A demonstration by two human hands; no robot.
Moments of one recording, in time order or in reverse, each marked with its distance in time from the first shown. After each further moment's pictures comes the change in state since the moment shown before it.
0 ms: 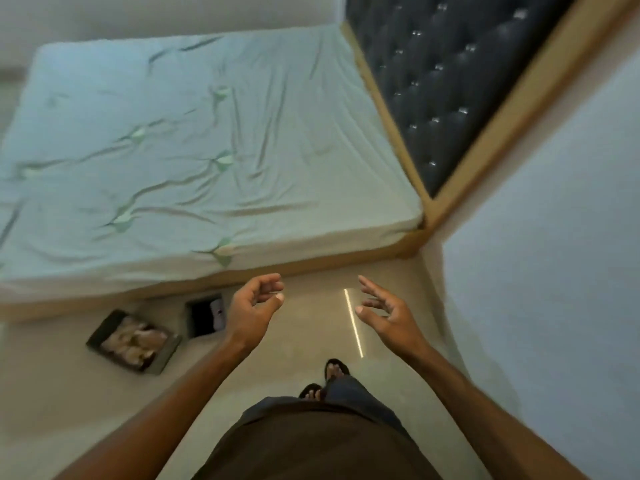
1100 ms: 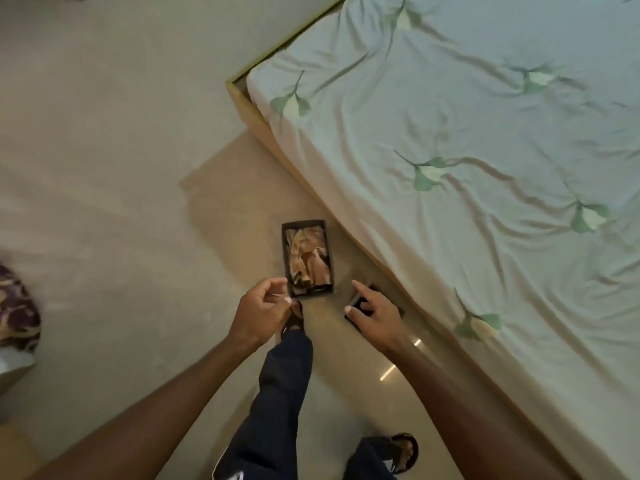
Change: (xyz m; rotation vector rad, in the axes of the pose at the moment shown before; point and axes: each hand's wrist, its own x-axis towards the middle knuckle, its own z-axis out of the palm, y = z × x) left_hand 0.046 -0.320 -0.477 -0.231 0.709 -0.734; right_hand 0.262 -0.091 0.656 -0.645 -0.901 0.020
